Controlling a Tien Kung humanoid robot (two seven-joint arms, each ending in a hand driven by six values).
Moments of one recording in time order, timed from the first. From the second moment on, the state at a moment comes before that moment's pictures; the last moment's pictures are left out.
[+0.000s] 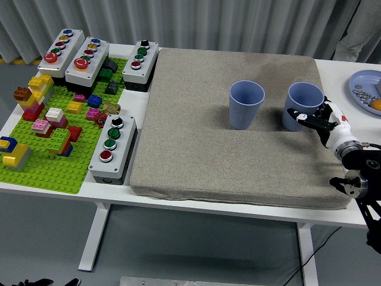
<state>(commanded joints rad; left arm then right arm) -0.20 0.09 -0.56 -0.18 0.63 -0.12 0.24 0.49 -0.16 1.14 1.00 -0.87 -0.16 -0.01</state>
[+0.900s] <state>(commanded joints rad) -0.20 0.09 -0.56 -0.18 0.63 -0.12 0.24 0.52 -0.22 1.04 1.09 -1.05 -0.26 0.00</state>
